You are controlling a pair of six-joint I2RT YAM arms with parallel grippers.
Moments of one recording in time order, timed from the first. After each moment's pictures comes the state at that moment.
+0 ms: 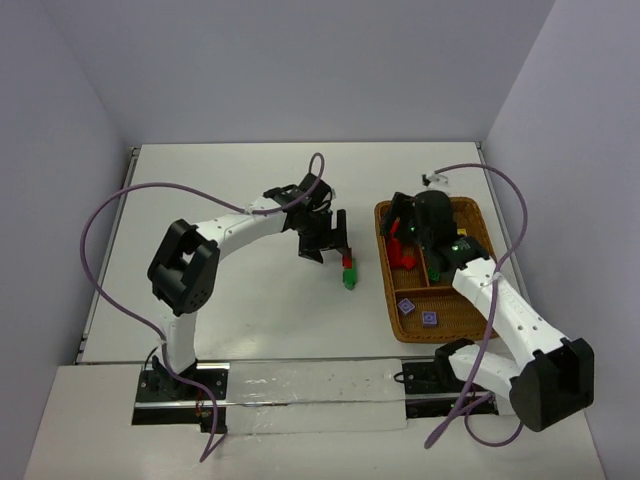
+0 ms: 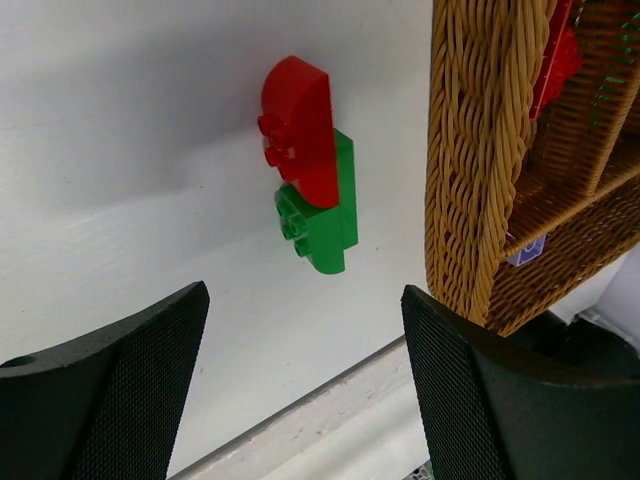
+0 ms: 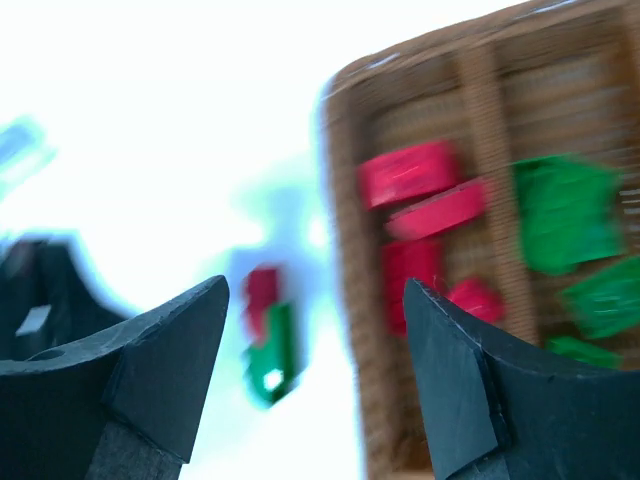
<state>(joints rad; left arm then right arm) -0.75 1.99 1.57 -0.66 0.30 -0.70 0.32 1.08 0.84 -0.33 0.15 0.52</state>
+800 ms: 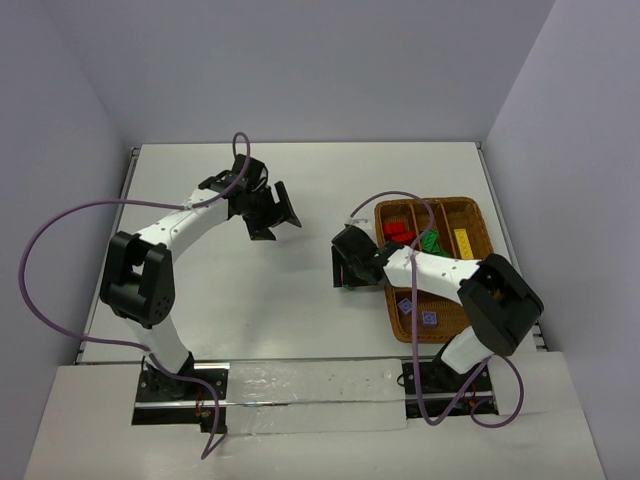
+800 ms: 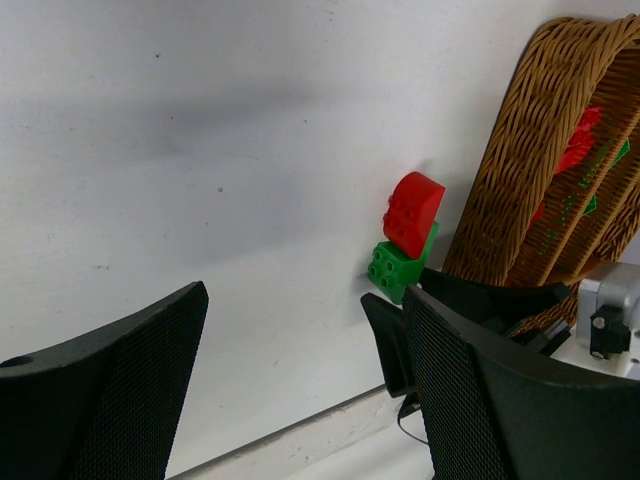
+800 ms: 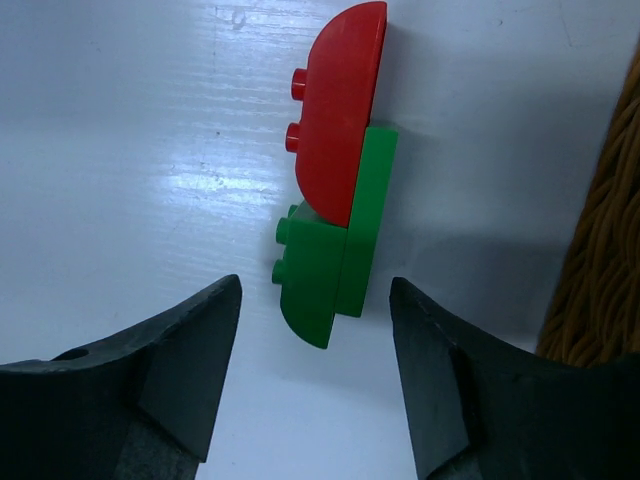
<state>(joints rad) -0.45 1.76 1.37 -0.62 0.27 -0.75 0.76 1.53 0.83 -0.35 0.23 0.64</state>
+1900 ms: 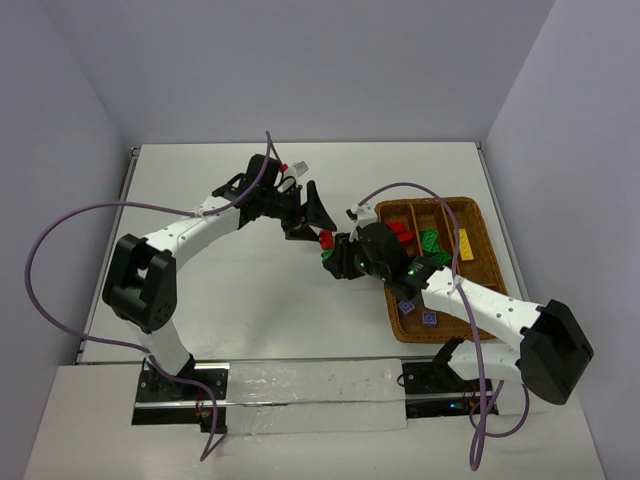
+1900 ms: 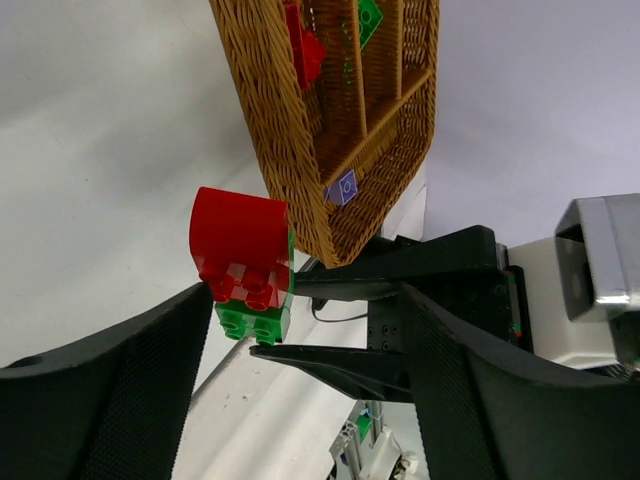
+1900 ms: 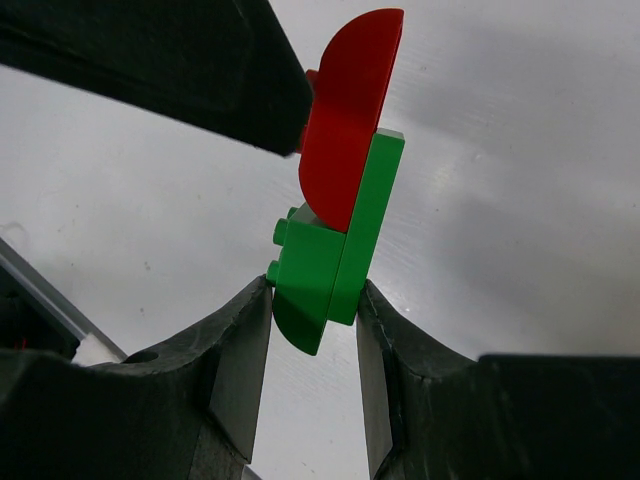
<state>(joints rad) -0.55 1.74 1.34 -0.35 0.72 -0.77 0.77 1.17 0.71 -0.06 0.01 0.50</state>
